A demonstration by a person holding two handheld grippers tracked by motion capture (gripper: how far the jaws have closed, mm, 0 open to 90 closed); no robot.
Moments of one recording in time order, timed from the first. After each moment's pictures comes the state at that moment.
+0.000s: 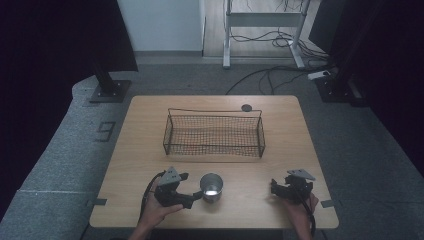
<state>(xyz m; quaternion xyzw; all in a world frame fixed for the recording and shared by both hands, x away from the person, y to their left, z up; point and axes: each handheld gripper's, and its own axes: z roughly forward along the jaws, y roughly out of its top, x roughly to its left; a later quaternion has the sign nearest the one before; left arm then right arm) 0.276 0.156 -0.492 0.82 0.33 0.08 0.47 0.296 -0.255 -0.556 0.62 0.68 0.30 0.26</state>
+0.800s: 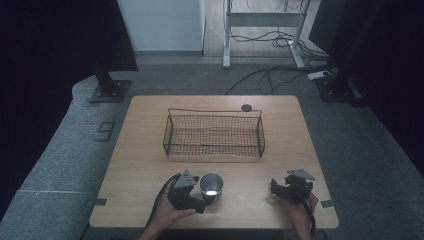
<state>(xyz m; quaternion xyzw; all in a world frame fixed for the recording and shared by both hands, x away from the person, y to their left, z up) 0.275 0.121 -0.505 0.84 0.31 0.07 0.44 0.296 -0.255 -0.556 0.62 0.68 0.30 0.26</state>
